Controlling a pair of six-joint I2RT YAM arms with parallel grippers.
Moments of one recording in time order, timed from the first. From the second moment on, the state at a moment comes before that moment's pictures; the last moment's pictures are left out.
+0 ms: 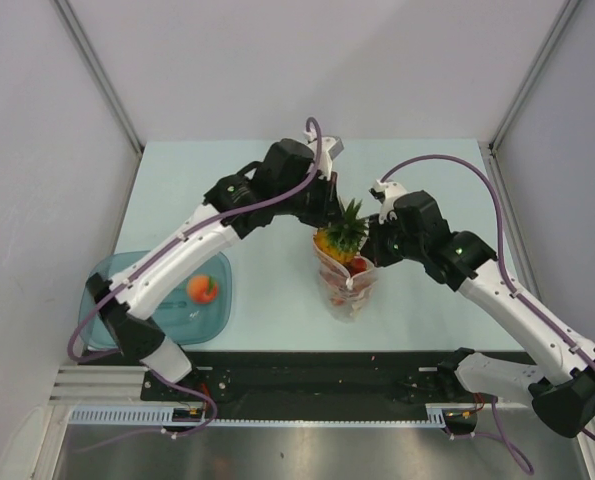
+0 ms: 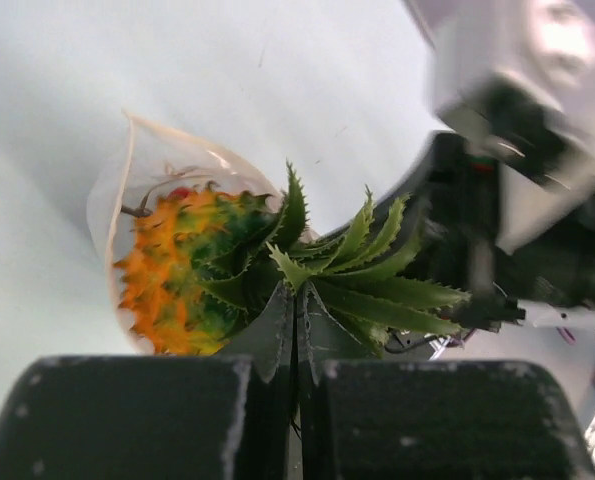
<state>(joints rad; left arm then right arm) -0.85 1.63 1.81 -0.81 0.15 -0.47 0.63 1.10 1.12 -0.68 -0.08 0.28</state>
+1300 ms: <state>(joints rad) -0.45 1.09 1.05 -1.33 -0.61 -0.96 0.56 1.11 1.10 -0.67 -0.14 0.30</state>
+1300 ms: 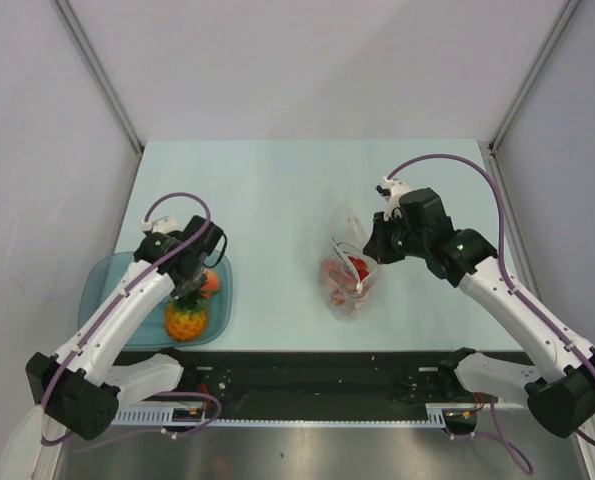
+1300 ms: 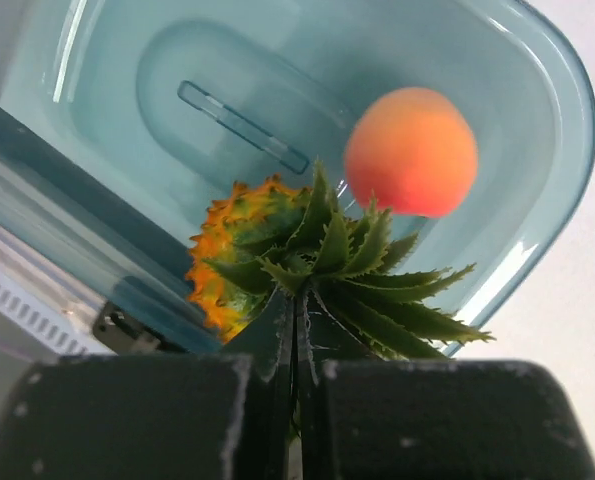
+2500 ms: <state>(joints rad) -0.62 1.15 1.17 -0.29 0.29 -0.68 0.55 1.11 1.09 -0.65 -0.17 0.31</state>
